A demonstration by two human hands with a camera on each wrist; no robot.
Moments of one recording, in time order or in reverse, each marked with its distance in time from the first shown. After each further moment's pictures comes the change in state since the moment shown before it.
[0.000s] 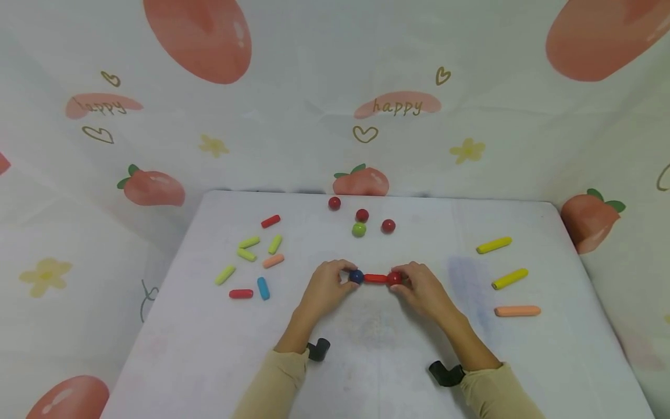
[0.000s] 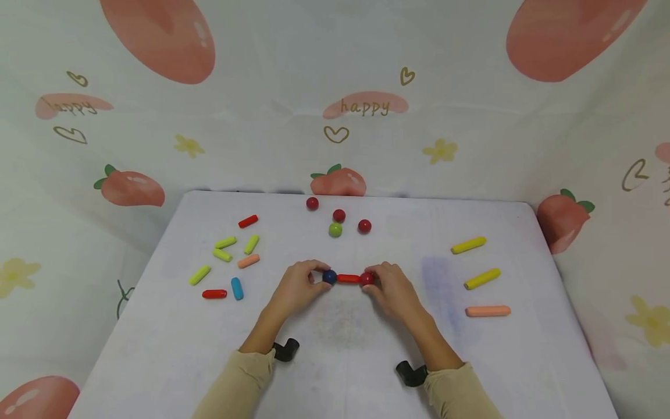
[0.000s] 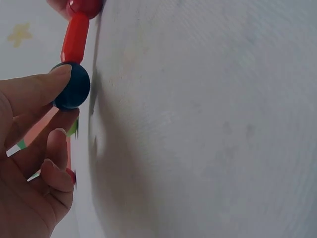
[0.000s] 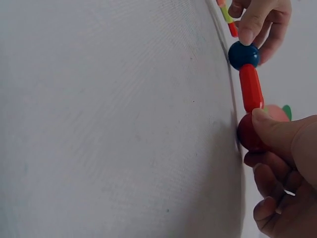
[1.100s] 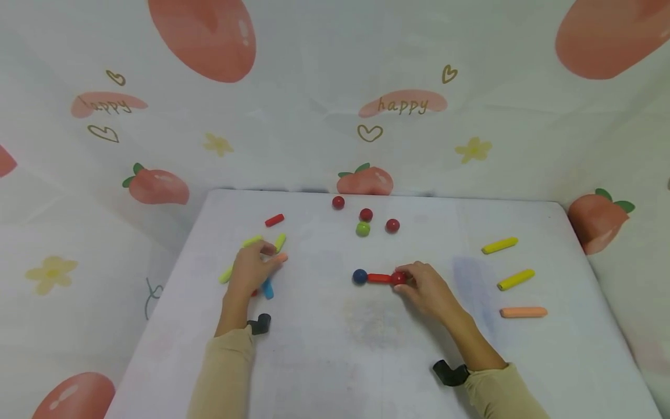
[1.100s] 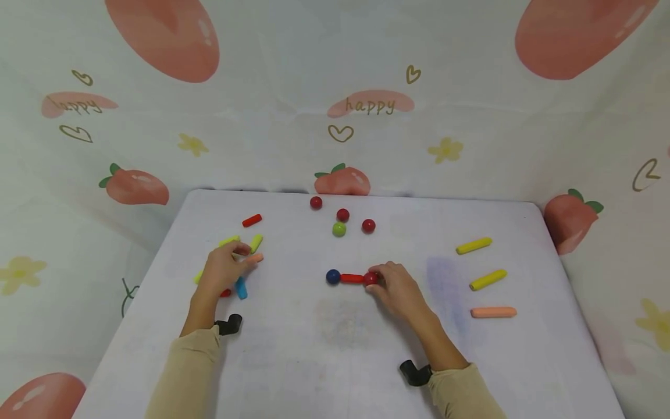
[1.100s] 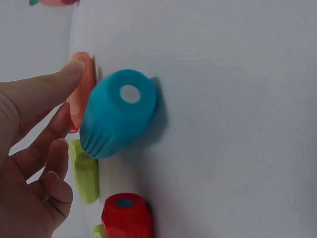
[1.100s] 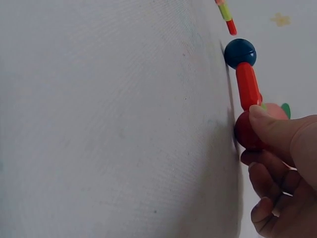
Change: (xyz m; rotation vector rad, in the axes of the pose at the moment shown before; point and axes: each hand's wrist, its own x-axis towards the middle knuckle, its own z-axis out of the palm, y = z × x) left_hand -0.006 -0.110 -0.115 0.046 0.174 -0.288; right_hand 0.001 -0.002 -0.004 0.008 -0.013 0.015
